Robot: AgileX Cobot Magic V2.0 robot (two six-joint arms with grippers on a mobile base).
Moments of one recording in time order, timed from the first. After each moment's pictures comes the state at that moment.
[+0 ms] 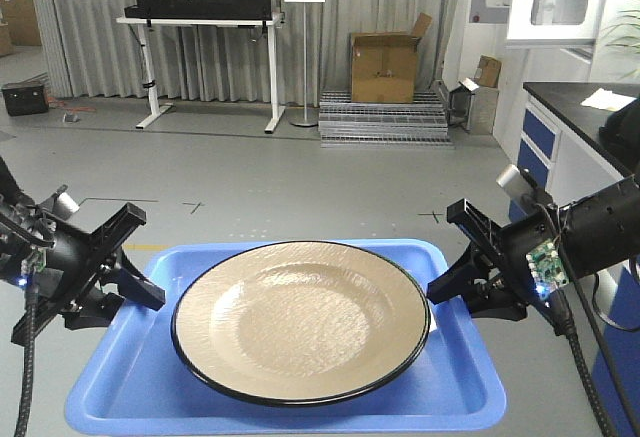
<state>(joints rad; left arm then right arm) 0.01 1.78 -1.60 -0.79 1.23 -0.11 0.02 1.78 -1.58 0.81 1.19 -0.01</state>
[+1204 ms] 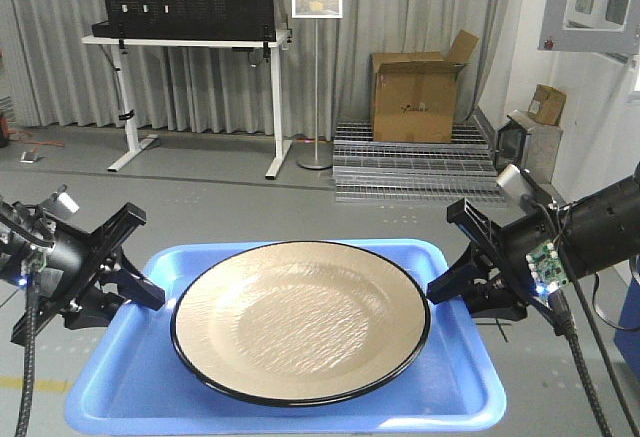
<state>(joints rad) 0.01 1.78 -1.60 -0.79 1.23 -0.11 0.02 1.78 -1.58 0.82 1.19 -0.01</state>
